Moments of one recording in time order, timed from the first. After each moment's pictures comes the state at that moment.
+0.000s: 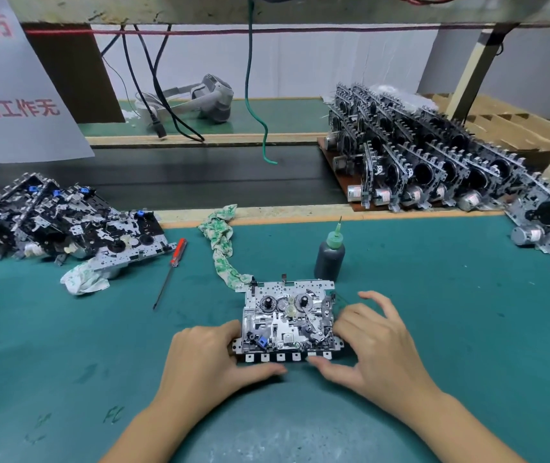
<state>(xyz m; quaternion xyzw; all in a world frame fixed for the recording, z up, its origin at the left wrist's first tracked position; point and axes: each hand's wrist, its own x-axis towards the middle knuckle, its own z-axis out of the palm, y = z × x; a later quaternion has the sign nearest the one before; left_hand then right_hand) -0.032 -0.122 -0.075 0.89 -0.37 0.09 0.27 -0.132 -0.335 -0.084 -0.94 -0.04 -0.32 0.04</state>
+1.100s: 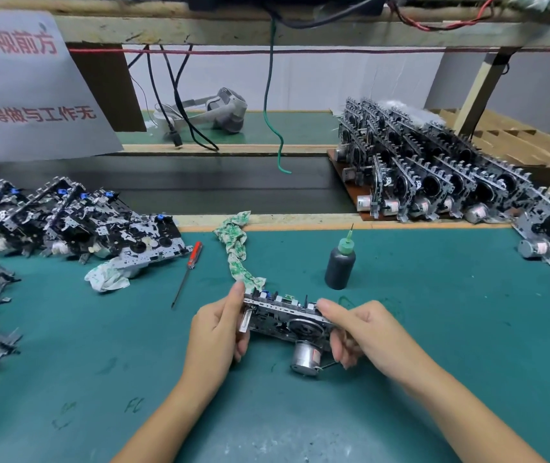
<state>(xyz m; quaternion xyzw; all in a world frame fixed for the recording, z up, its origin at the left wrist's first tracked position) -0.029 -0.135 -0.061 0.75 -0.15 -0.05 0.64 -0.120 -0.310 -0.031 -0.79 0.15 0.01 0.60</state>
